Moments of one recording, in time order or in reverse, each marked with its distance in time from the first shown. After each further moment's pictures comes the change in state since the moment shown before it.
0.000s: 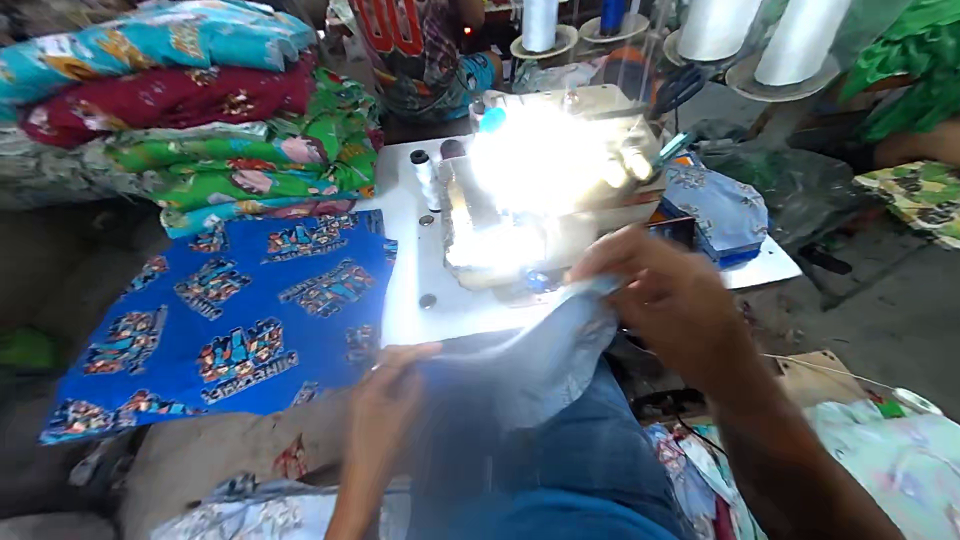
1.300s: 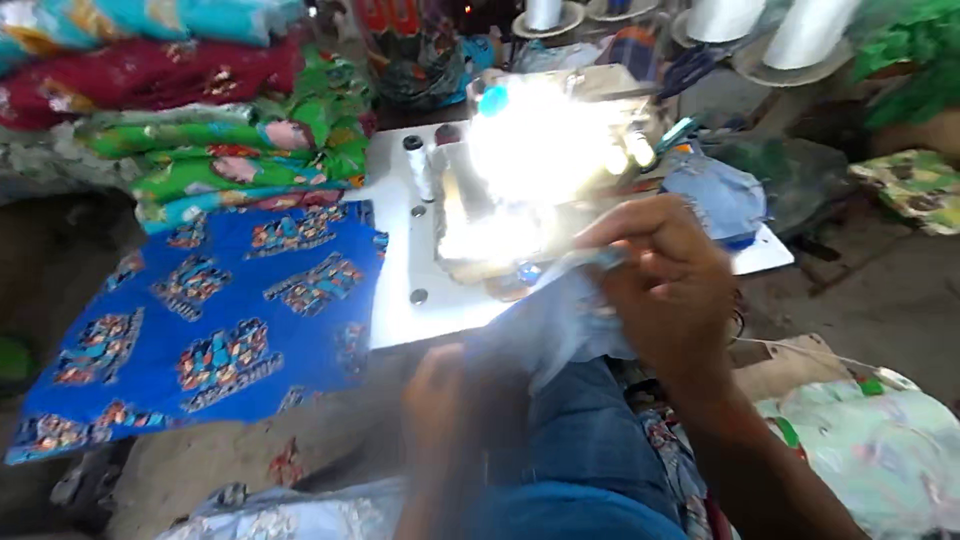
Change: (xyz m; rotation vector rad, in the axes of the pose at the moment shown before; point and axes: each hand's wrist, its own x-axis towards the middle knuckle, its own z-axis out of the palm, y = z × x) left_hand -0.022 -0.027 0.074 -0.154 0.171 -0.056; right_hand 0.002 -0.003 0.023 0.089 0.245 -0.055
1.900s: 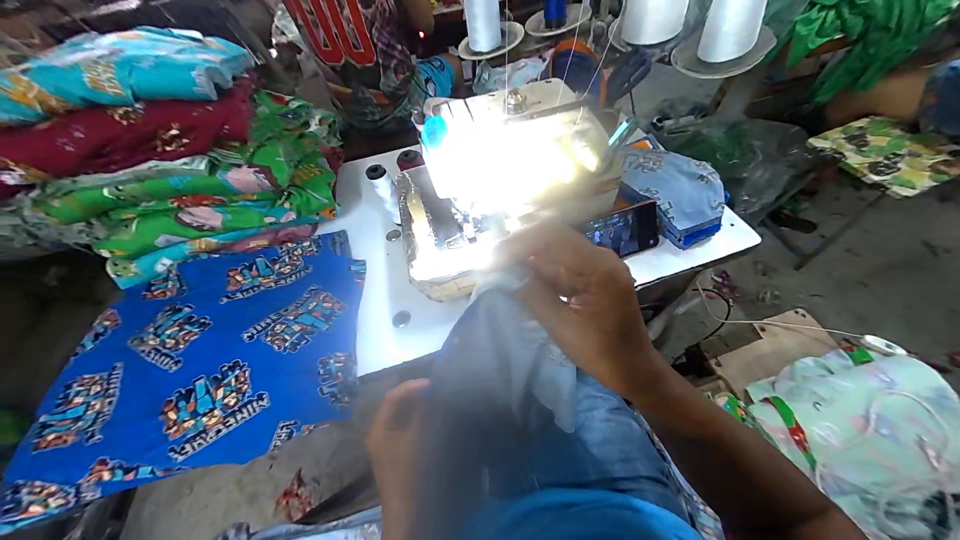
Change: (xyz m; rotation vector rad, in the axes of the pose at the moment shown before) left_hand -0.005 0.004 -0.027 -0.097 0.031 -0.063; right_hand 0.004 -0.001 0.019 0.114 -0.006 0.023
